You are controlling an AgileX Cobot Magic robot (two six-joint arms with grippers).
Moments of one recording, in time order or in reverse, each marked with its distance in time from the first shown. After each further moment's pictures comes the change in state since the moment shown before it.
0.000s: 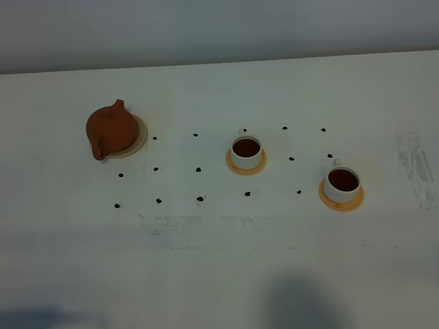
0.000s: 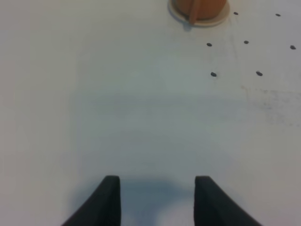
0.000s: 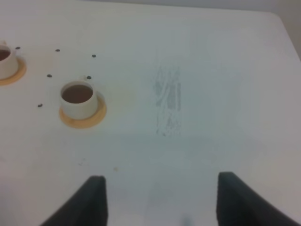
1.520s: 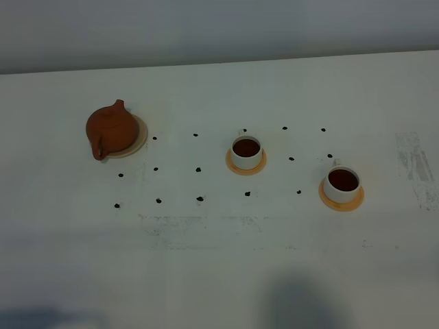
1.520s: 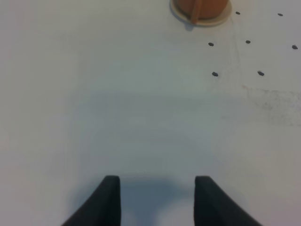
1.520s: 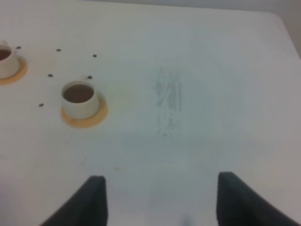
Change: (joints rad) left arm 0.000 0.001 0.000 0.002 0.000 0.000; right arm 0.031 0.000 0.000 -0.003 0.000 -0.001
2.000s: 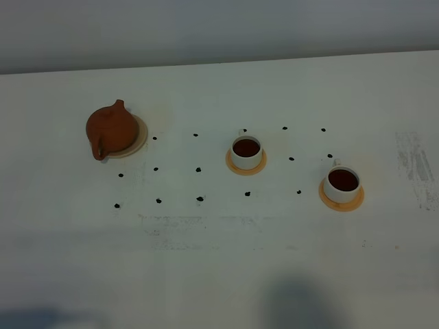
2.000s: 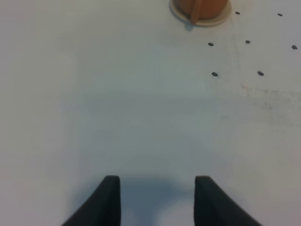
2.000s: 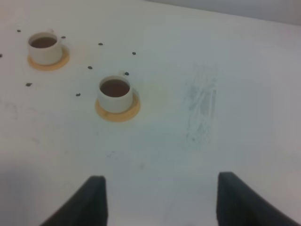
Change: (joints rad) left arm 0.000 0.000 0.000 0.000 0.000 0.000; right arm 0.130 0.000 0.000 -0.011 0.000 -0.010
